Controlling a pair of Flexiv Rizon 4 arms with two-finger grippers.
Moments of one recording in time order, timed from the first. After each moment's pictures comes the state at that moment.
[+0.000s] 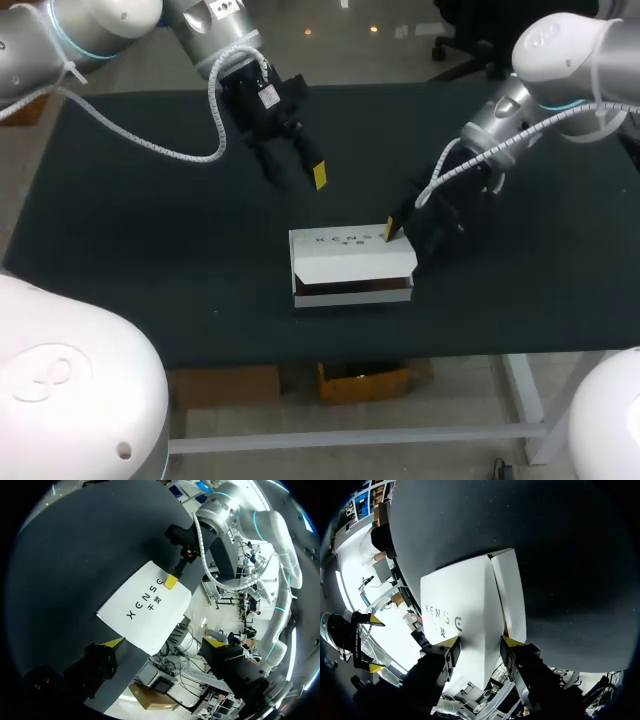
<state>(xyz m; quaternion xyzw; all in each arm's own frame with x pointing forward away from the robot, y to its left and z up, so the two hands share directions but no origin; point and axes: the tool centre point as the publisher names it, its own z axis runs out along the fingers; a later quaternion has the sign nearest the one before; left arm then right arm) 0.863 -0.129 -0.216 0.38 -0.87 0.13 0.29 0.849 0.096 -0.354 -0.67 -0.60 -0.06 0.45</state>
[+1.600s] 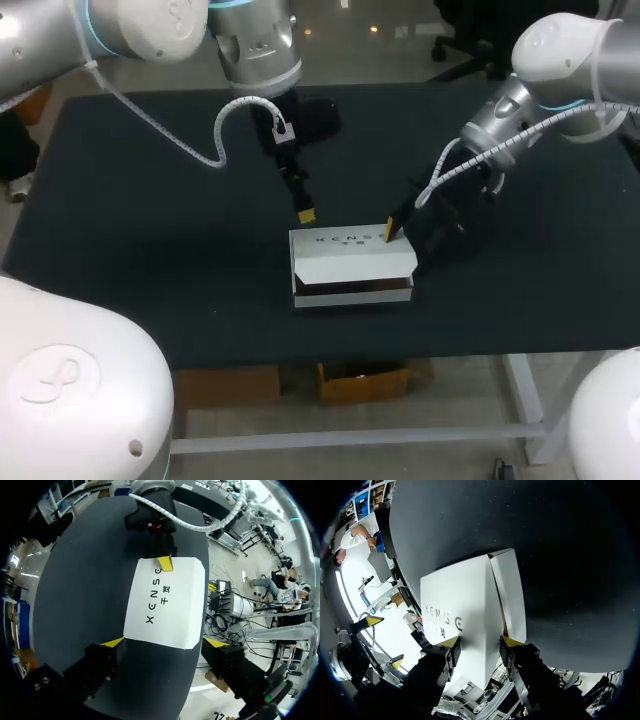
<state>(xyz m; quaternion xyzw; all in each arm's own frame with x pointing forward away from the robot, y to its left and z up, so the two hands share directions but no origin) 0.861 -0.122 -0.245 0.12 -0.98 0.09 0.08 0.849 0.096 -0.355 -0.67 -0.60 -0.06 0.45</state>
